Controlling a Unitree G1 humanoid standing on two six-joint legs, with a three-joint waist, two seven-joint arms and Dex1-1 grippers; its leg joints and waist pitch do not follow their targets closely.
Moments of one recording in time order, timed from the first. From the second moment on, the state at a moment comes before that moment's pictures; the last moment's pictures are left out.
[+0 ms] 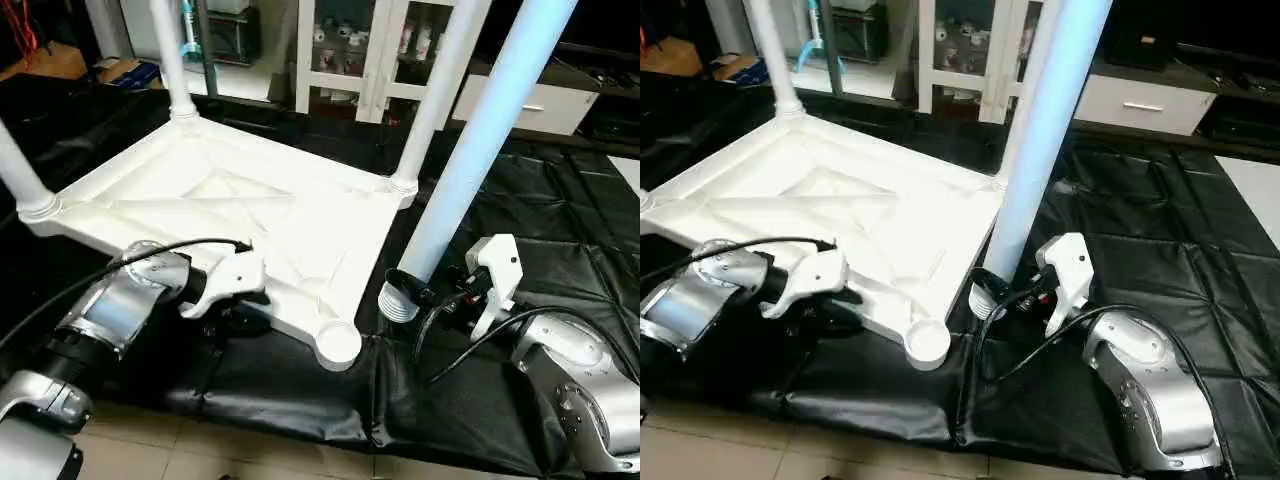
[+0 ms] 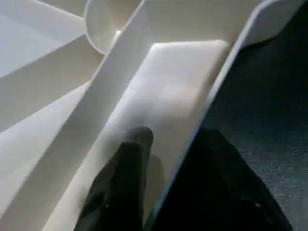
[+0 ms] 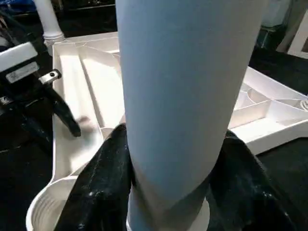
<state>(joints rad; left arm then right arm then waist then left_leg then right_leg) -0.57 0.62 -0.41 0.41 0.11 0.10 -1.23 -0.09 -0.39 0.01 -0.22 0.39 0.40 0.66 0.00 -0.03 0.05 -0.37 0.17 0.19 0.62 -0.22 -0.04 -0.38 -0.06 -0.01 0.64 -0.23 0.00</state>
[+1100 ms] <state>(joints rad) -0.36 0.52 -0.33 0.04 0.14 0.47 -0.98 -0.32 -0.27 -0.05 0.04 0.51 0.51 0.62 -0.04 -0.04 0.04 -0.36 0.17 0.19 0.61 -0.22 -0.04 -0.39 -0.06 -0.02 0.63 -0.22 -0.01</state>
